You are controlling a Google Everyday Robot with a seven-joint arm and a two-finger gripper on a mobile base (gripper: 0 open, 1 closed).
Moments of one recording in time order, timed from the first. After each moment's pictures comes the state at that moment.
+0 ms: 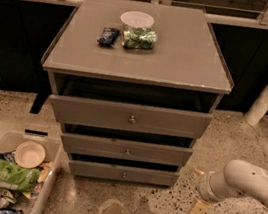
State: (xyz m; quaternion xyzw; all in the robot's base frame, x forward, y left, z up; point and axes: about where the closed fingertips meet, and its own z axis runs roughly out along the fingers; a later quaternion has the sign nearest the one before) arm 0.486 -0.278 0.459 -0.63 0.75 0.07 0.18
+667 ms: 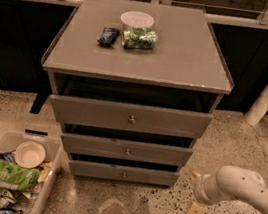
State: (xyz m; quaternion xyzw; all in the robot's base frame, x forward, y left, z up) arm 0.487 -0.277 0.439 -0.63 0.76 0.05 0.17
